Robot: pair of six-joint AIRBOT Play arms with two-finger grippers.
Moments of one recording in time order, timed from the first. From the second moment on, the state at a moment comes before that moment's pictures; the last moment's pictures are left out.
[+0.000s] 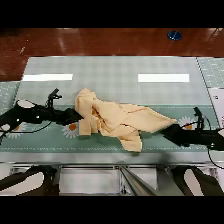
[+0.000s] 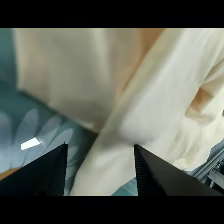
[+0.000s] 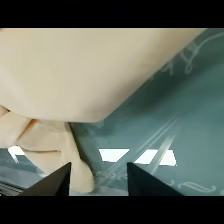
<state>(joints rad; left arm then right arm) 0.06 -1.31 0.62 0.62 -1.06 -1.01 -0.38 -0.73 0.30 -0.82 1.27 1.36</state>
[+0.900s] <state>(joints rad) -0.01 -1.39 0.77 0.61 -1.20 -0.98 0.33 -1.07 0.34 -0.54 0.85 1.43</state>
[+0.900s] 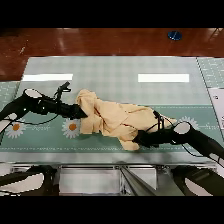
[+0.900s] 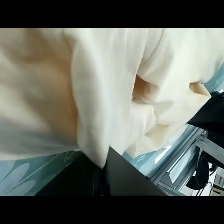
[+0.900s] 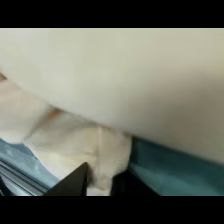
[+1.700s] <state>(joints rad) 0.44 -0.99 1.59 0.40 -1.29 -1.18 0.00 -0.95 1.73 -0.90 1.27 1.44</state>
